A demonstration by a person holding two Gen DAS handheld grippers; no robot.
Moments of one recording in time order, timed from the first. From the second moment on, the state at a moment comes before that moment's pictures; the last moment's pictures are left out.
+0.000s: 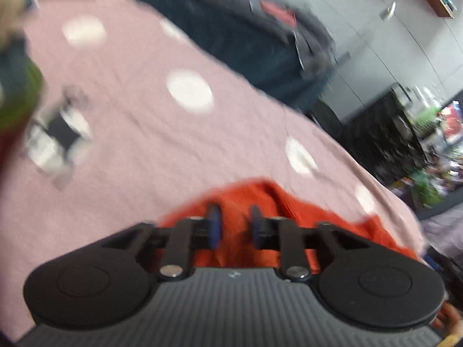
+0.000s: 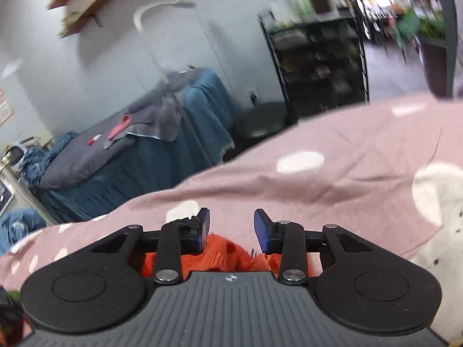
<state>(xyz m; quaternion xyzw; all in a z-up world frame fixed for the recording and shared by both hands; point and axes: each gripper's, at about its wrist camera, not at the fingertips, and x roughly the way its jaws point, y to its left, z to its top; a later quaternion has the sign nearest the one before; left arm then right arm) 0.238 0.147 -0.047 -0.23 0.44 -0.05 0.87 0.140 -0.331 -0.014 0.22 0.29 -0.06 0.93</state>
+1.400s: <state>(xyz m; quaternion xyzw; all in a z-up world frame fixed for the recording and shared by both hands) 0.021 -0.117 -0.053 0.22 0.29 -0.27 0.89 0.109 -0.325 -0.028 0.17 0.36 -0.01 0.92</state>
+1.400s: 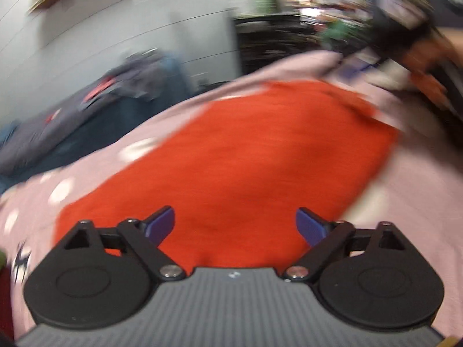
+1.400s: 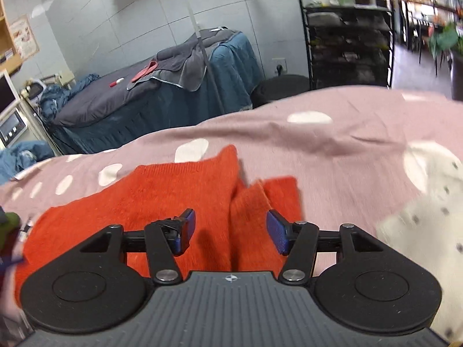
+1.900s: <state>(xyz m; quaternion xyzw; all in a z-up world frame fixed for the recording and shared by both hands) 0.005 -0.277 -0.099 0.35 0.23 -0.27 0.87 0.097 -0.345 -0.045 0.21 0.43 0.00 0.88</state>
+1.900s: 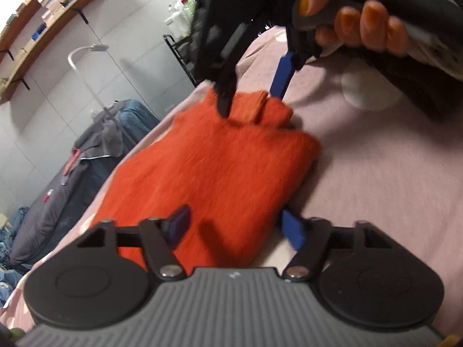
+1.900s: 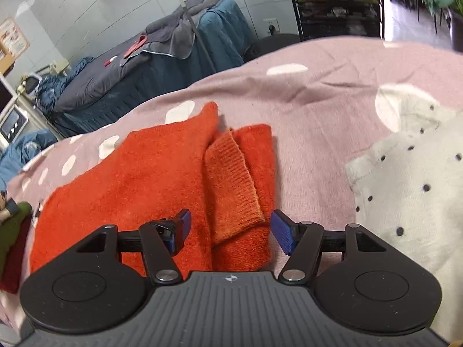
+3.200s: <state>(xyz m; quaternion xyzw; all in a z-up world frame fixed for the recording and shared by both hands) 0.065 -0.065 0.016 -0.09 0.28 -0.22 0.93 0.164 -0.230 0.023 0.26 0.35 0.18 0.88</state>
